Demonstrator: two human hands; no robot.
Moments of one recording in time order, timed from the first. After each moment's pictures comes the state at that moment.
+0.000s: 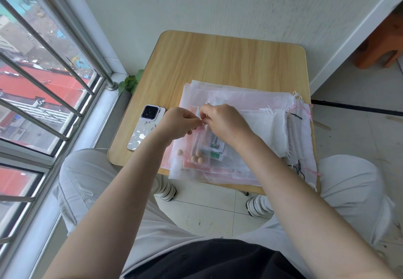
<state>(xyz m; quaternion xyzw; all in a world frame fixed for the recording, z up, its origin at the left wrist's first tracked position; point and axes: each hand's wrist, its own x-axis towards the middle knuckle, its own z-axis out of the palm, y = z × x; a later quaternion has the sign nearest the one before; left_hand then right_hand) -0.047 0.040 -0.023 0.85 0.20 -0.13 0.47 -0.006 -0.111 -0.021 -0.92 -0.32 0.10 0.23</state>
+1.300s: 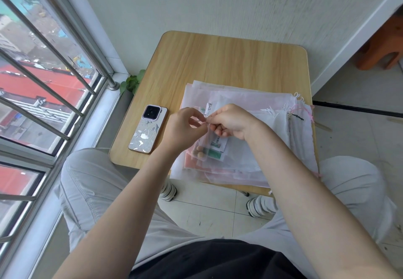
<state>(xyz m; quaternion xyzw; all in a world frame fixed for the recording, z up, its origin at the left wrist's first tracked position) -0.063 0.026 -0.050 0.89 0.09 0.09 0.44 0.011 -0.115 -0.016 -0.75 -0.01 0.40 0.52</state>
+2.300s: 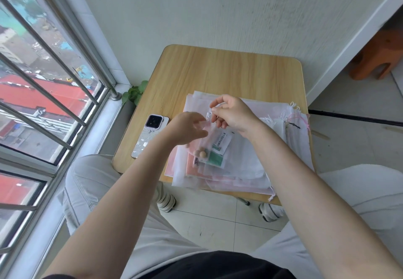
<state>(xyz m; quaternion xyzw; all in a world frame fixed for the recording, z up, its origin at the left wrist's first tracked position) -0.033 0.044 -0.020 0.95 0.02 -0.11 0.29 0.026 -0.117 -0.005 -0.78 -0.09 0.25 0.57</state>
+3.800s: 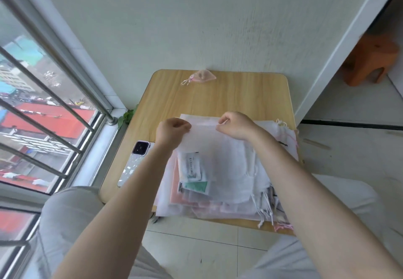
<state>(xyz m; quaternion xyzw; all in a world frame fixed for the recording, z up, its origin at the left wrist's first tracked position) 0.022 0.025 -0.028 0.82 0.27 0.03 0.51 0.095 -0.172 -0.020 -0.90 -0.11 0.24 0.34</state>
